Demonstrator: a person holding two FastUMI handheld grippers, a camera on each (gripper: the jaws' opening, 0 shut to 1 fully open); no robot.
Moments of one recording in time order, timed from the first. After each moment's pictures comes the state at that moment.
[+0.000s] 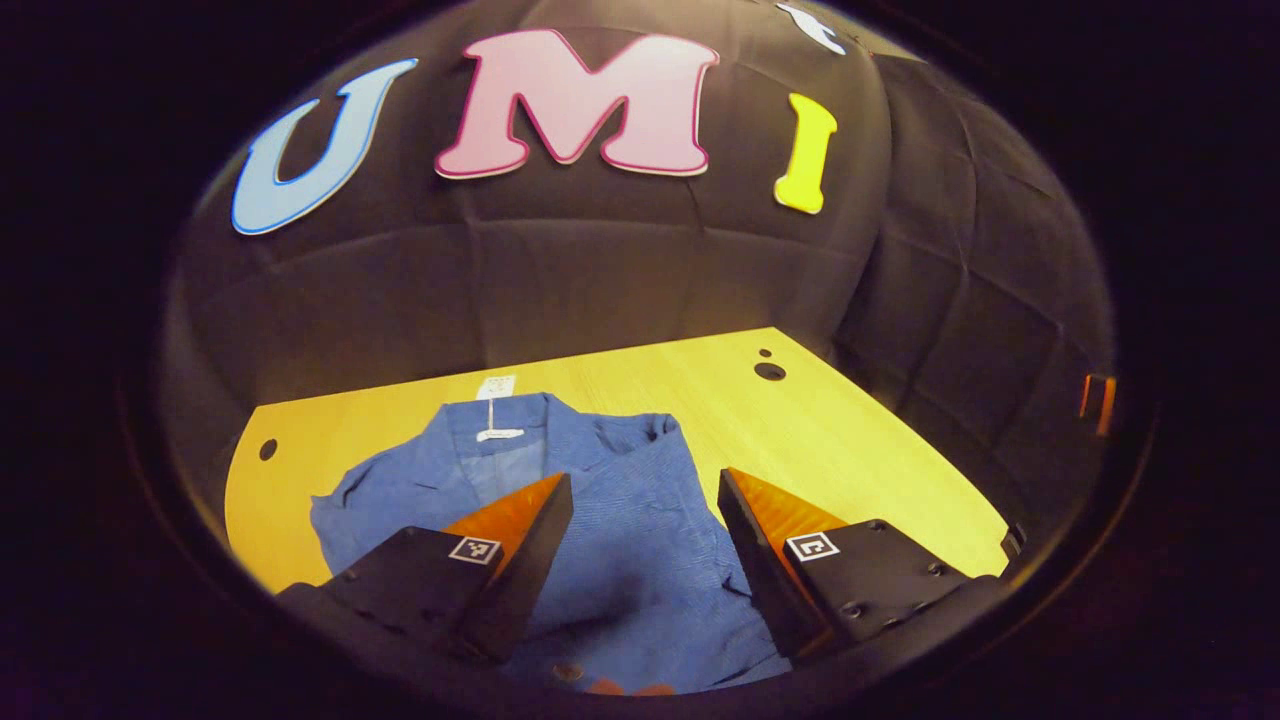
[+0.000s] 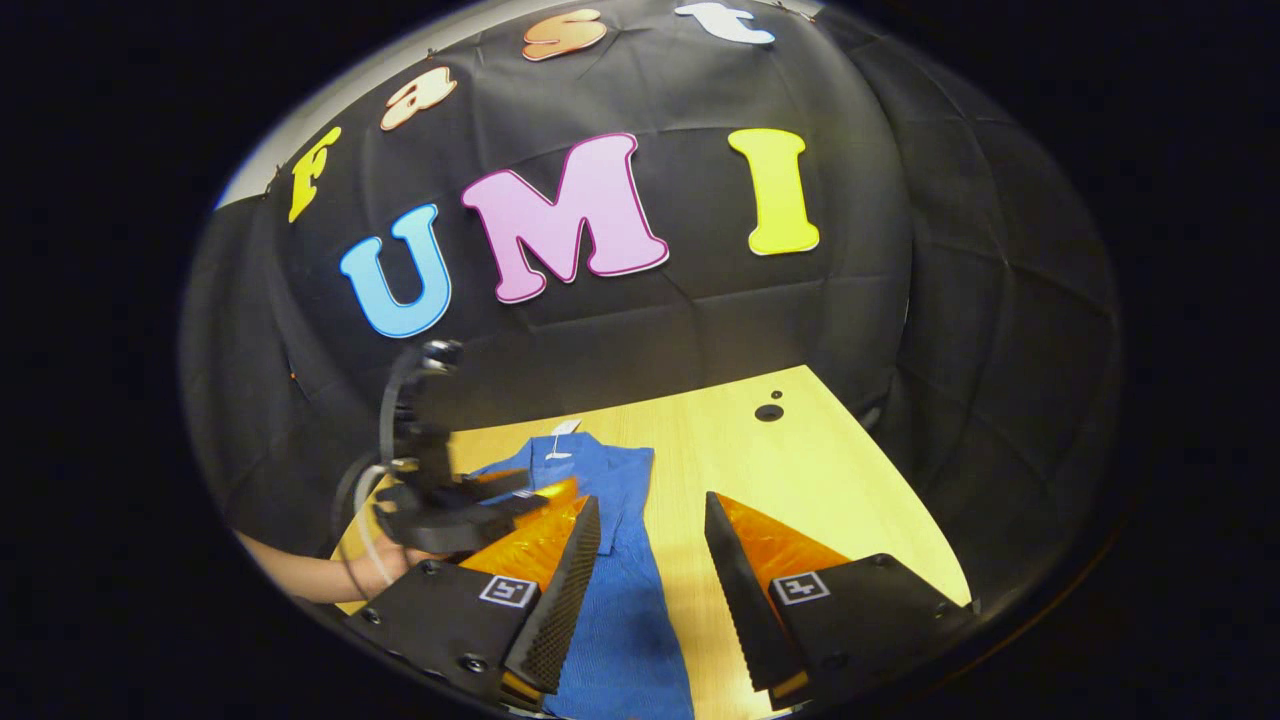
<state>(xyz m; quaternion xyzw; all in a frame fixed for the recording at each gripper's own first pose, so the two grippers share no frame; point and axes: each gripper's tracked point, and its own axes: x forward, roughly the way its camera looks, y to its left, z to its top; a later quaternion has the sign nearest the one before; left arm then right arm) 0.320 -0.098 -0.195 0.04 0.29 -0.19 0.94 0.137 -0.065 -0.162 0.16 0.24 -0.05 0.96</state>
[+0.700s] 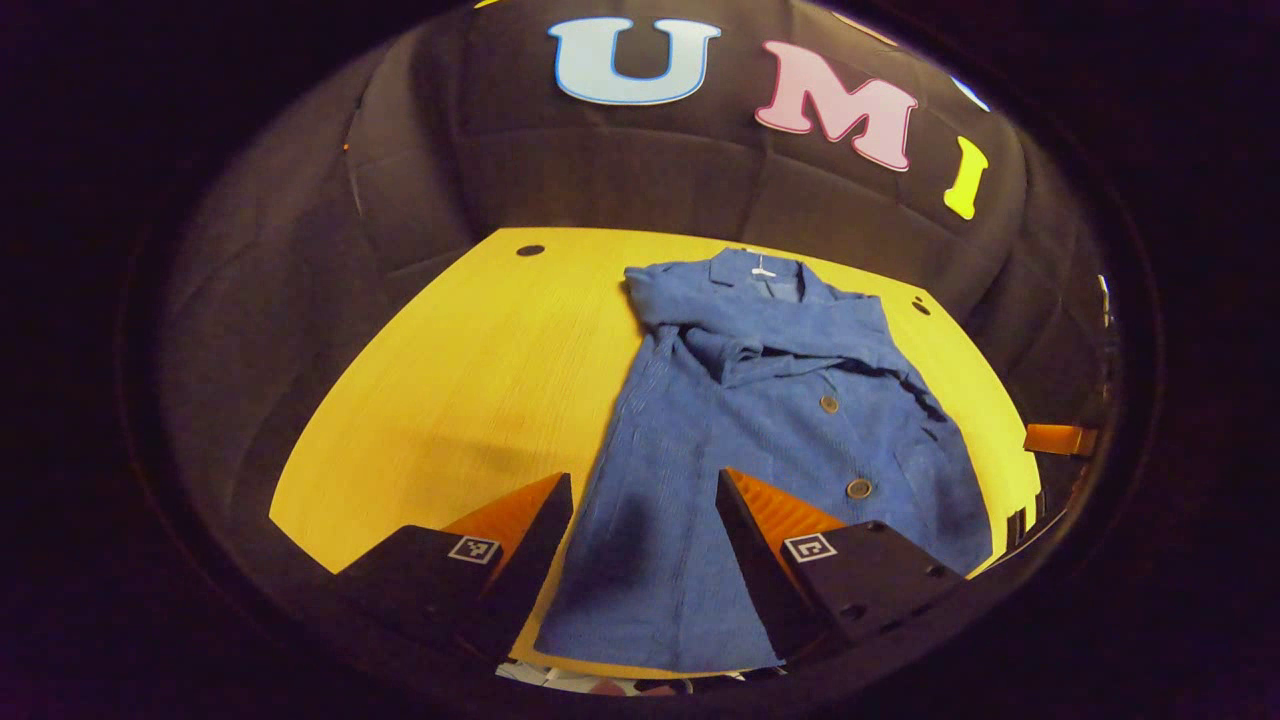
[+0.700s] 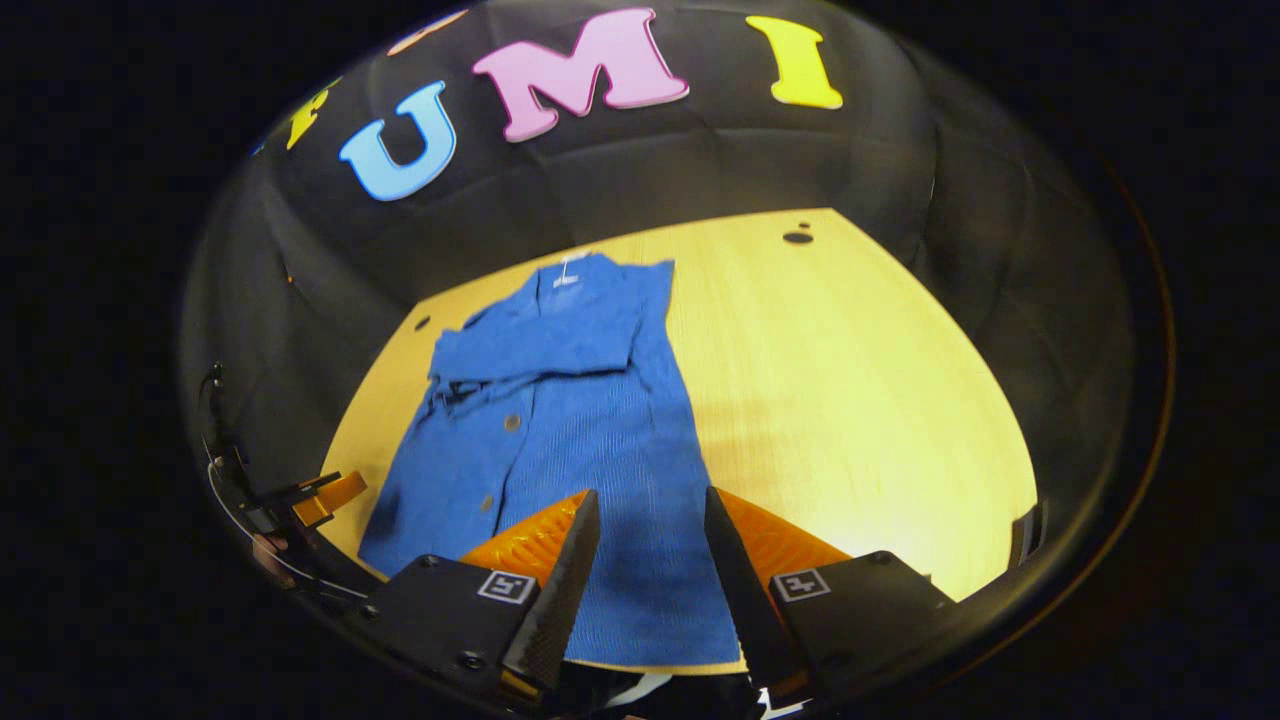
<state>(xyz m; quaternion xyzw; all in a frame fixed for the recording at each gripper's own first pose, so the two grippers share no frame) 0.063 0.160 -0.298 -0.03 0.45 0.02 0.89 0.031 0.017 -0.322 0.16 0.45 -0.01 0.88</state>
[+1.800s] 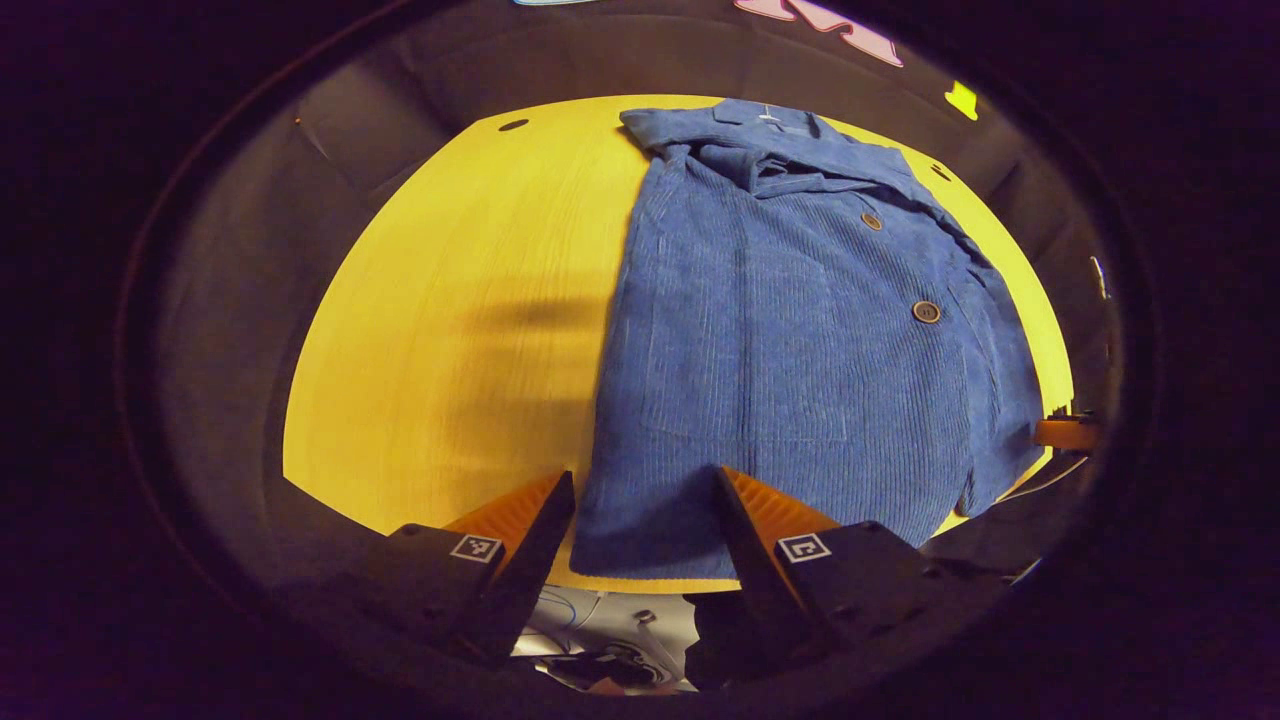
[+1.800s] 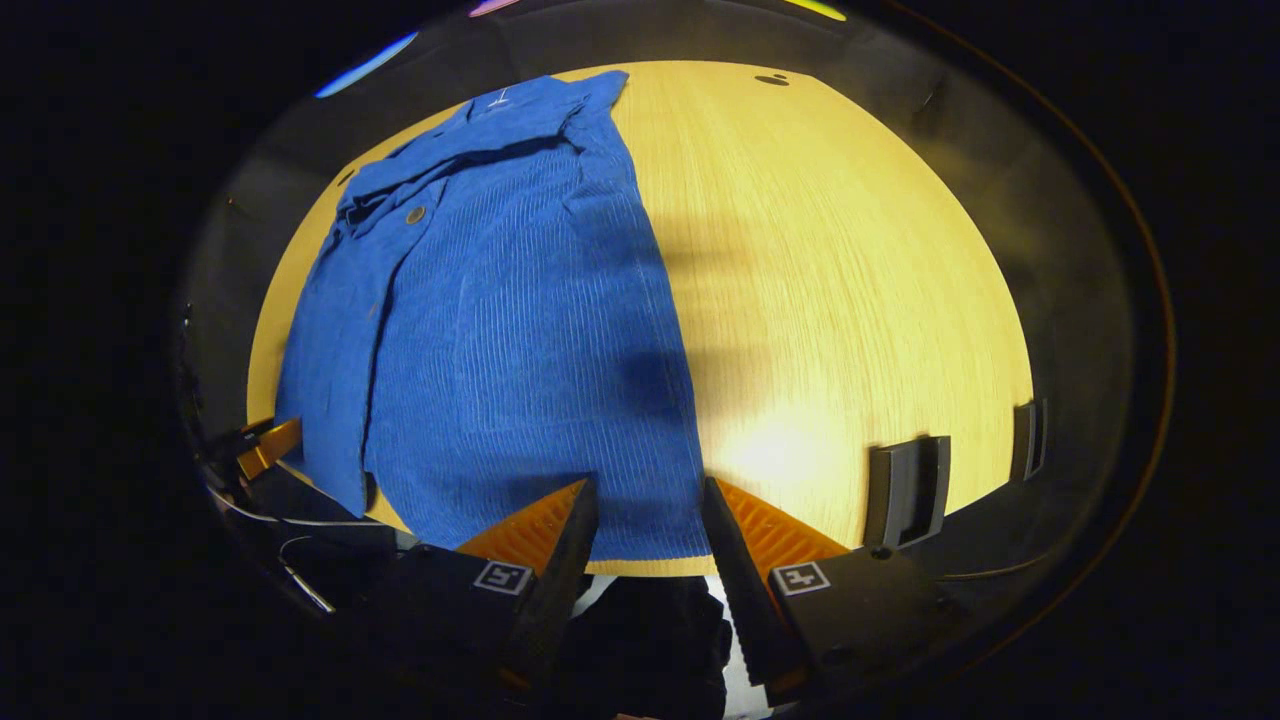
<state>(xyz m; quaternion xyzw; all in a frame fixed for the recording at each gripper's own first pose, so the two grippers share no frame) 0.009 0.168 -0.342 0.03 0.60 0.01 0.80 -0.071 0.014 -0.398 0.09 0.64 -0.05 0.76</state>
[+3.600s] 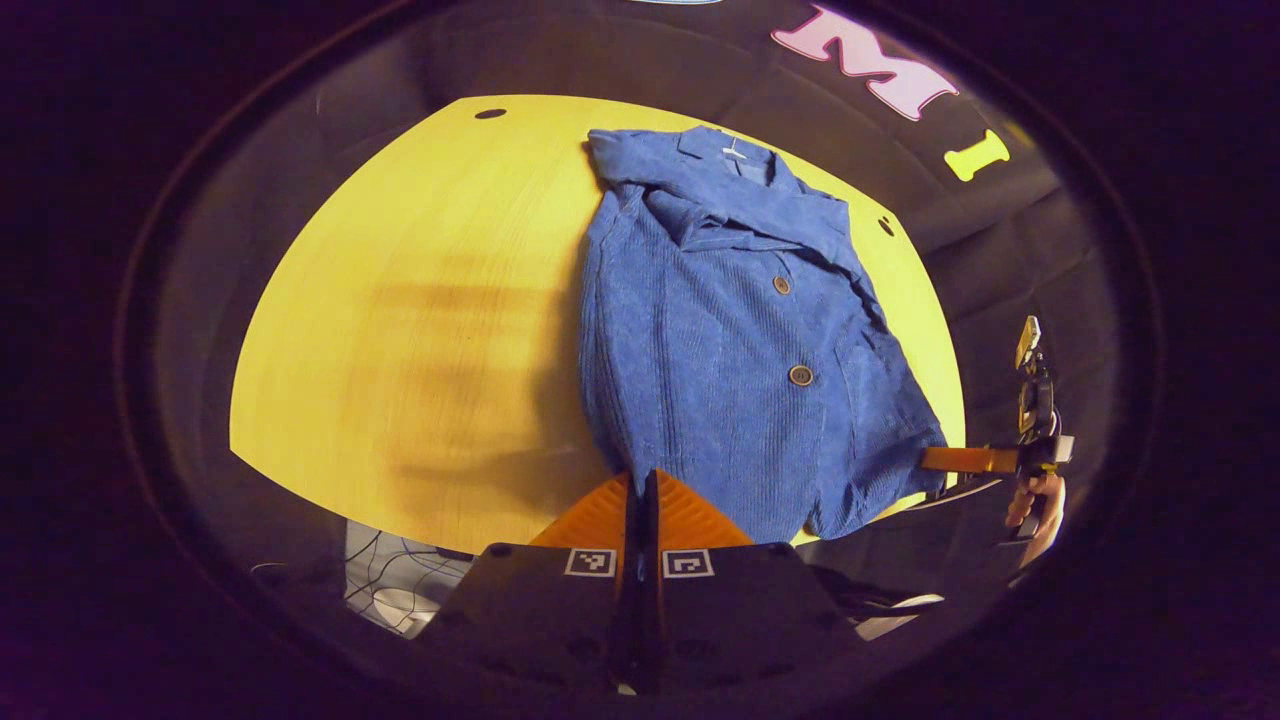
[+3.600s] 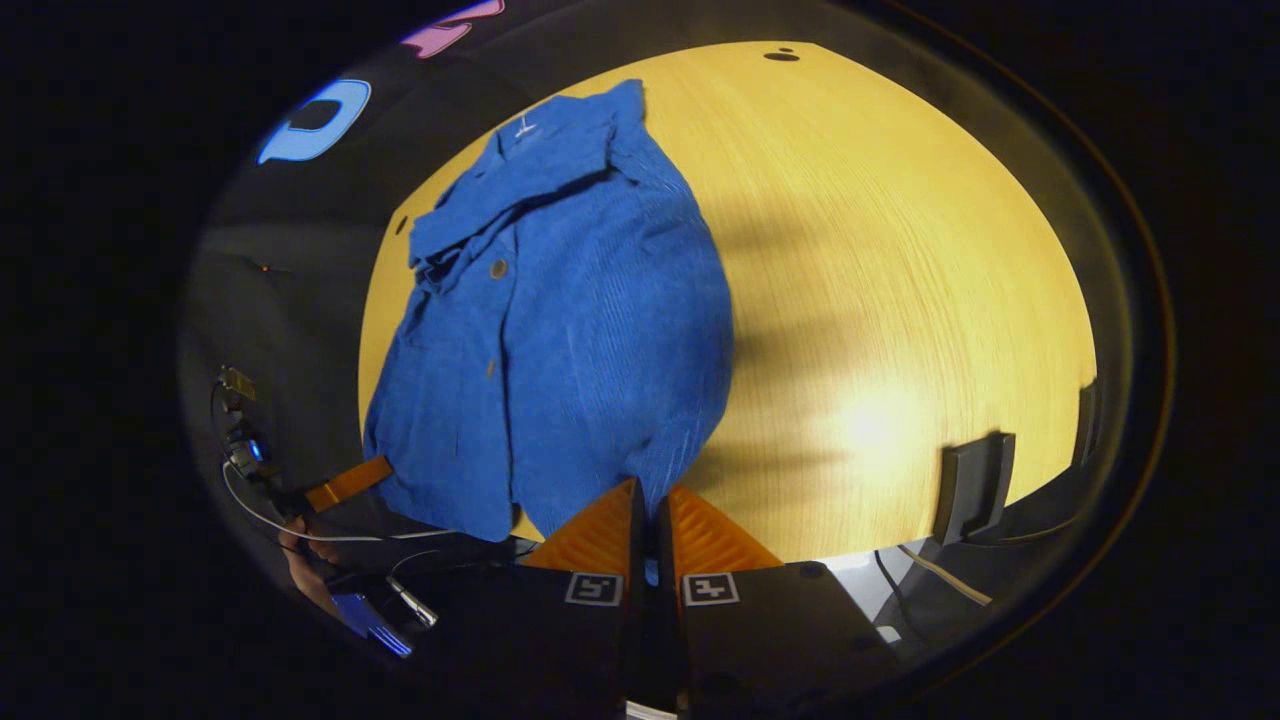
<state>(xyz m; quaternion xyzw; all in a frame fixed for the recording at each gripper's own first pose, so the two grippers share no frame) 0.023 0.123 -0.251 -0.10 0.61 -0.08 0.79 -0.015 0.058 -0.325 0.27 0.63 0.05 0.73</state>
